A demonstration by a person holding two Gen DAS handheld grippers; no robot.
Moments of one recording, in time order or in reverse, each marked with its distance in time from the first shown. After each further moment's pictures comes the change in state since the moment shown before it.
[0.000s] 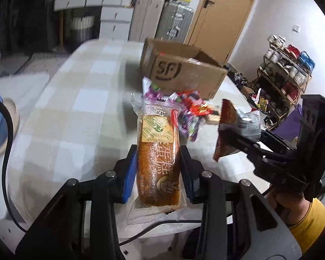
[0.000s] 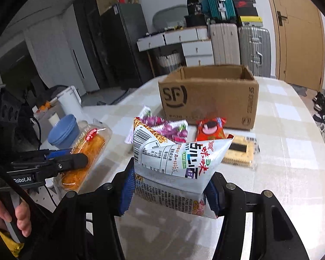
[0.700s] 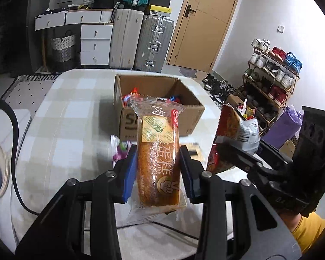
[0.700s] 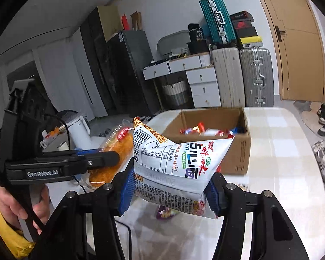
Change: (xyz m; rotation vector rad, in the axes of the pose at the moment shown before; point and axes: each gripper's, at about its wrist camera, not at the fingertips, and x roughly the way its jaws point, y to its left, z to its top) left arm 0.000 -0.043 0.097 0.066 -0.060 -0.083; right arm -0.040 -0.017 0.062 0.022 -0.174 0.061
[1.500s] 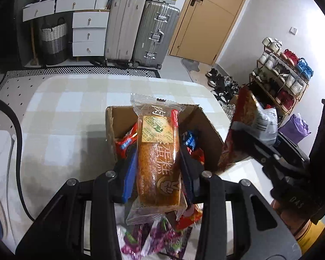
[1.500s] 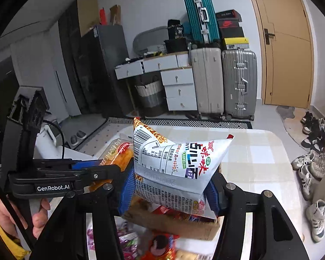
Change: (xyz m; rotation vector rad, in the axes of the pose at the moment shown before) left arm 0.172 0.043 0.163 -0.033 0.118 -0.019; right arm 0.111 -0.066 0.117 -0.008 0.054 -0.177
